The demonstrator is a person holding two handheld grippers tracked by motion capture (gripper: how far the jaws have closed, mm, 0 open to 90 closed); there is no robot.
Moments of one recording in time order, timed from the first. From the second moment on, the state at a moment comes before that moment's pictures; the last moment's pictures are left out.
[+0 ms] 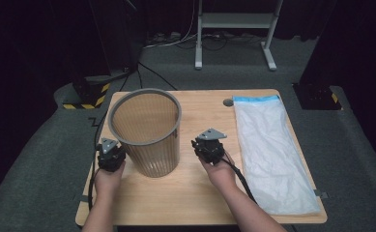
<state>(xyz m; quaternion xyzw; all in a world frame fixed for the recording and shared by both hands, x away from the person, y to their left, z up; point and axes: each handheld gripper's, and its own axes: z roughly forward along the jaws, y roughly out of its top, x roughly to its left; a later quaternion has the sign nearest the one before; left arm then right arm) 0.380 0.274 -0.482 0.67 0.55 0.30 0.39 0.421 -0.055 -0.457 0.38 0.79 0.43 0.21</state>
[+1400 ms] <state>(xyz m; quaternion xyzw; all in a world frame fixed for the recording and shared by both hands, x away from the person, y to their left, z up) 0.379 0.132 -0.506 0.74 0.49 0.24 0.39 0.396 -0.235 -0.486 0.49 0.74 0.38 0.27</state>
